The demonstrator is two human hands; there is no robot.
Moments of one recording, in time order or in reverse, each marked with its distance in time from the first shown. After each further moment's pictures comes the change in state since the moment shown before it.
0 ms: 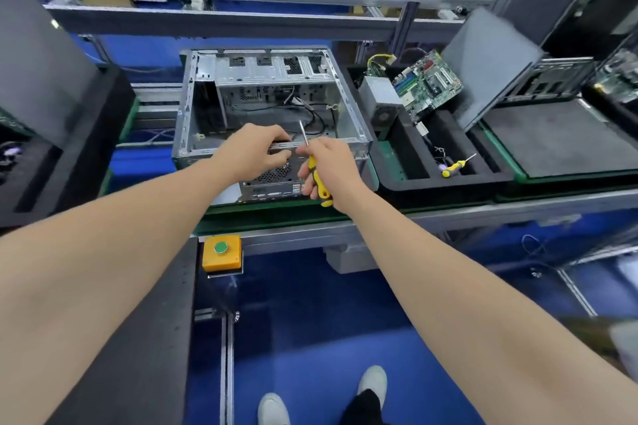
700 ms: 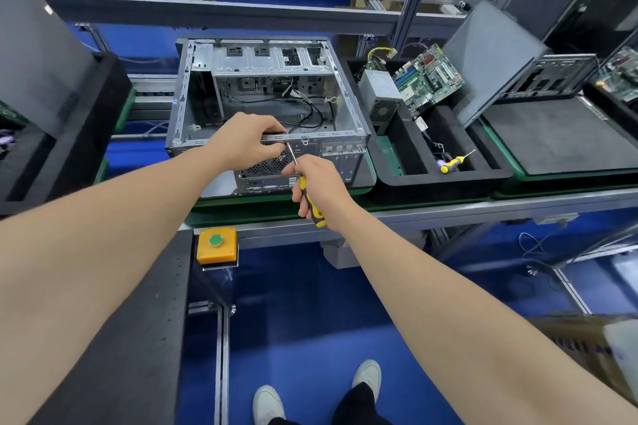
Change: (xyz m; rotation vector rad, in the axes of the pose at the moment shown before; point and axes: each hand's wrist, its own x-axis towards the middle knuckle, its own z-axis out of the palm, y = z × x) left_hand 0.004 -0.009 0.003 -0.014 0.024 -0.012; right_hand -0.020 0.026 0.009 -0.090 -0.064 0.153
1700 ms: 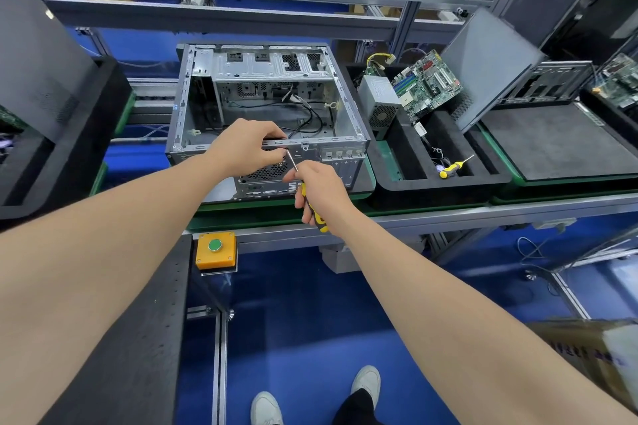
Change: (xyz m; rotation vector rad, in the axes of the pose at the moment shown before) left_hand -0.002 0.004 0.000 -0.008 0.006 -0.020; right_hand -0.005 -0.003 -0.002 -0.098 0.051 -0.042
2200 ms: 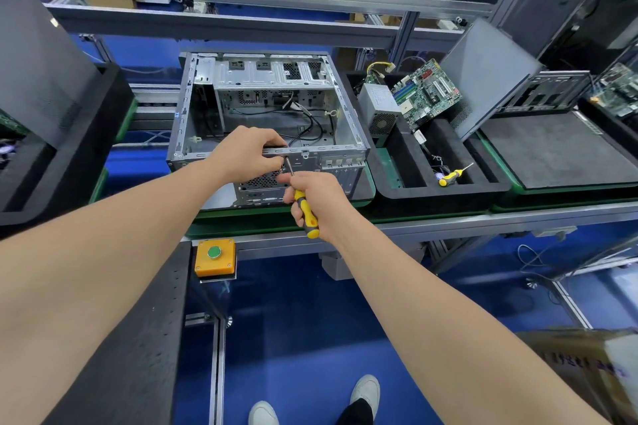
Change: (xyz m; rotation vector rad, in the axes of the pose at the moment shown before) left_hand 0.003 0.000 -0.002 -0.010 -0.024 -0.014; right_hand 0.001 -0.009 0.005 0.445 -0.121 0.194
